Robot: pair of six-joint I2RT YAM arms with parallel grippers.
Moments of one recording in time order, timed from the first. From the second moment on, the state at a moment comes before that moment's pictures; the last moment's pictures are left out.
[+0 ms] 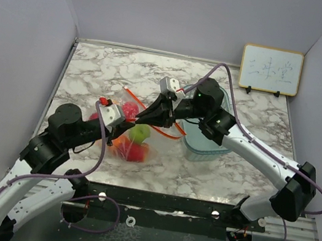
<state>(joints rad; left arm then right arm) -0.61 0.57 0.89 -0.50 0.36 0.15 0.86 1.49 1.29 0.20 -0.98 -0.07</state>
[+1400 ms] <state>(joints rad) -0.62 0.45 0.80 -0.23 -0.14 0.04 0.61 1.44 1.17 0.02 -0.62 -0.05</state>
